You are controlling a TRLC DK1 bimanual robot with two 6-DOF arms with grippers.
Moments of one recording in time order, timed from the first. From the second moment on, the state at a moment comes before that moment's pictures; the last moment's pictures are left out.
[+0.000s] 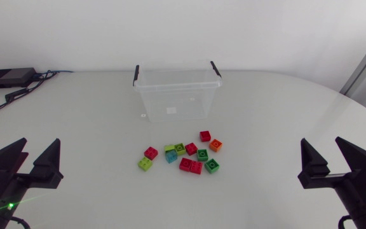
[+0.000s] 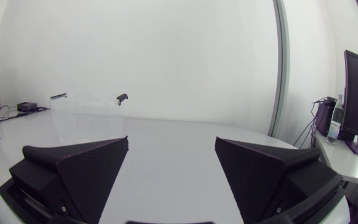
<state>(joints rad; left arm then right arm) 0.04 0.06 0.04 -0.02 0.05 0.02 0.00 0.06 0.03 -0.01 0.00 -0.03</state>
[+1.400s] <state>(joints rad) -0.09 0.65 0.42 -0.03 0.05 0.02 0.01 0.53 0.28 0.07 -0.05 -0.03</state>
